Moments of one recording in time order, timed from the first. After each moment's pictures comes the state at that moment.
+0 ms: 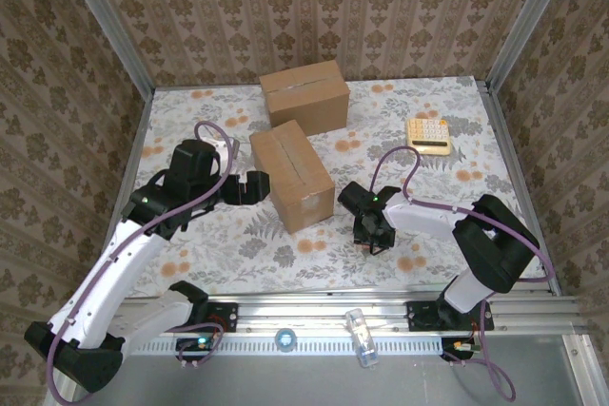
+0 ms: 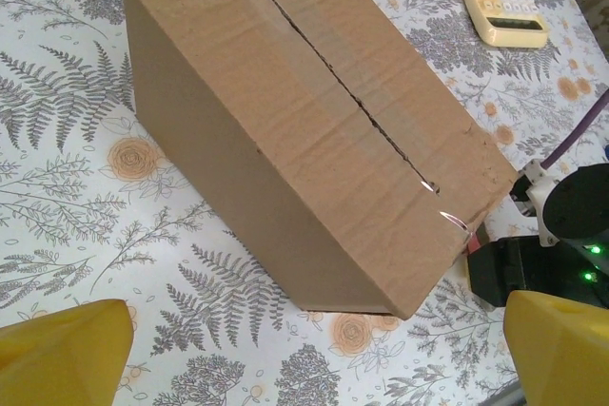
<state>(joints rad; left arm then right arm) -0.55 0.93 1.09 -0.87 0.13 -0.39 0.73 1.58 0.84 -0.75 0.10 0.97</state>
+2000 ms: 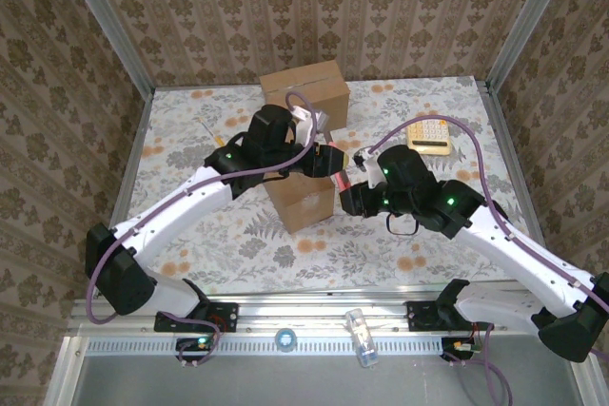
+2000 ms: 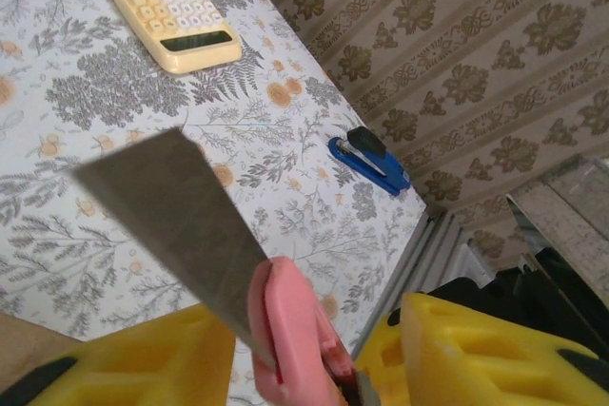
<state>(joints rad) -0.80 1.41 1.30 -0.36 0.48 -0.51 0.73 1.06 1.07 -0.71 -0.14 0.40</state>
